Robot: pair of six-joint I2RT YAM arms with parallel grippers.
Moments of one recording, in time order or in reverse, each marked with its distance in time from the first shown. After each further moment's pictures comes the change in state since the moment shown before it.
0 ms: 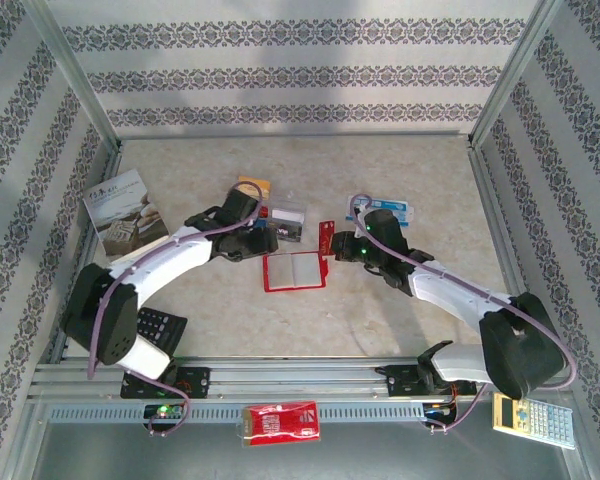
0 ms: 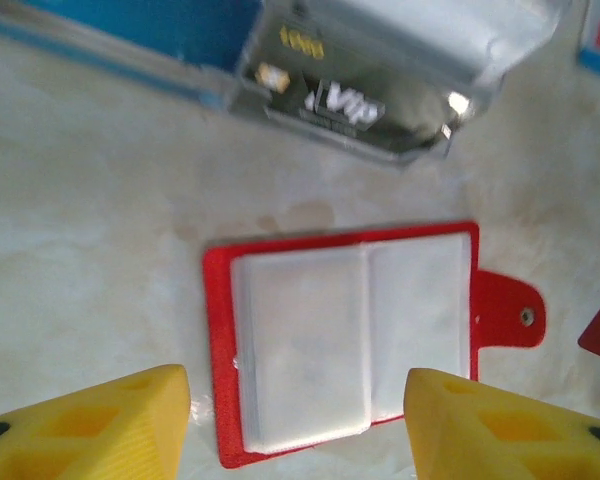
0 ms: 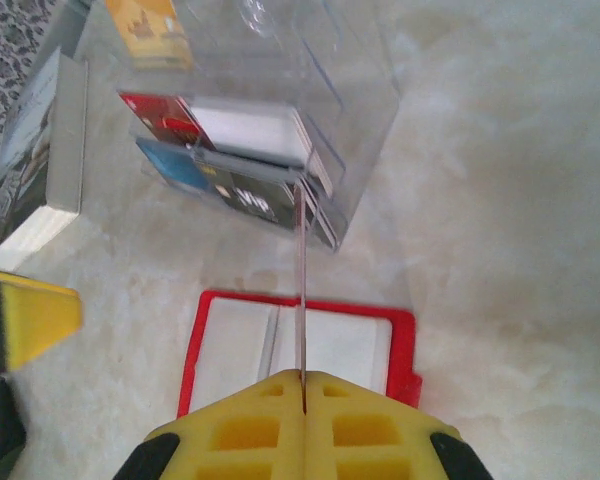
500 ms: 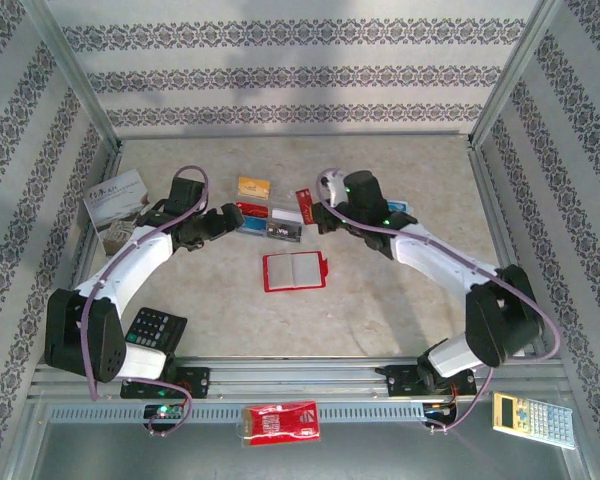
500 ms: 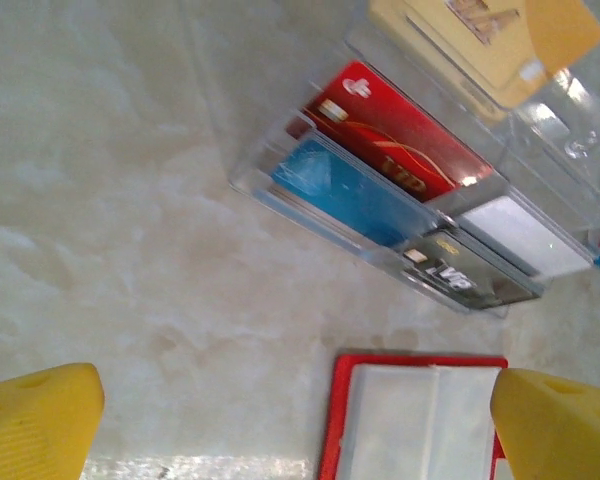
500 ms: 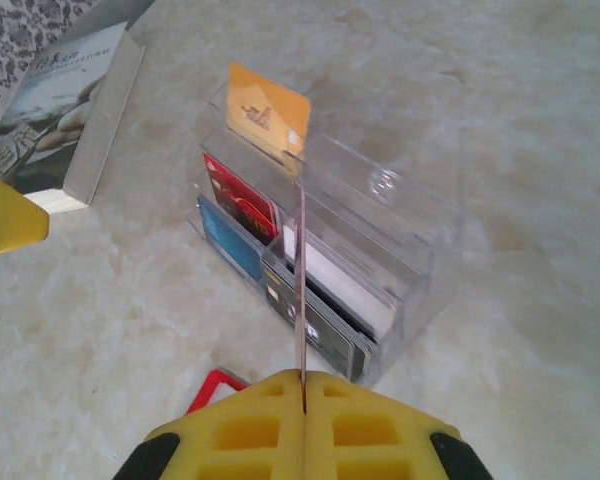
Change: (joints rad) left arm 0.308 -0.118 -0.047 0.003 0.051 0.051; right arm 0.053 0.228 0.422 -0.185 0.000 -0.383
